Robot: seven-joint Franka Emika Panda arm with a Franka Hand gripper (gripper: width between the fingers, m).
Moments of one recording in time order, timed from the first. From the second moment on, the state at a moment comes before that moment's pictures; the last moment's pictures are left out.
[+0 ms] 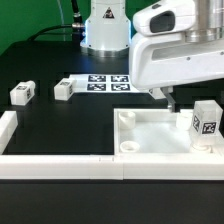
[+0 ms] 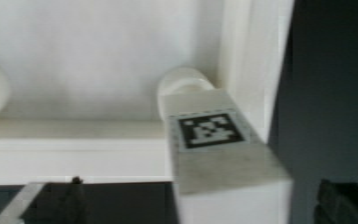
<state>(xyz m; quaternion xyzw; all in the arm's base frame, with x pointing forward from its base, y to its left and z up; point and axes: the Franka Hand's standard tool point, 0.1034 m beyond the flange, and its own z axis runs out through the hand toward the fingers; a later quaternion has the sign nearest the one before) 0.676 0.089 0.100 -1.00 -0.01 -0.04 0.06</state>
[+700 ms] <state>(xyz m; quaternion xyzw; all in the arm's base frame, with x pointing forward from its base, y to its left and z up) 0.662 0.088 0.096 -1.00 0.00 0.06 0.06</state>
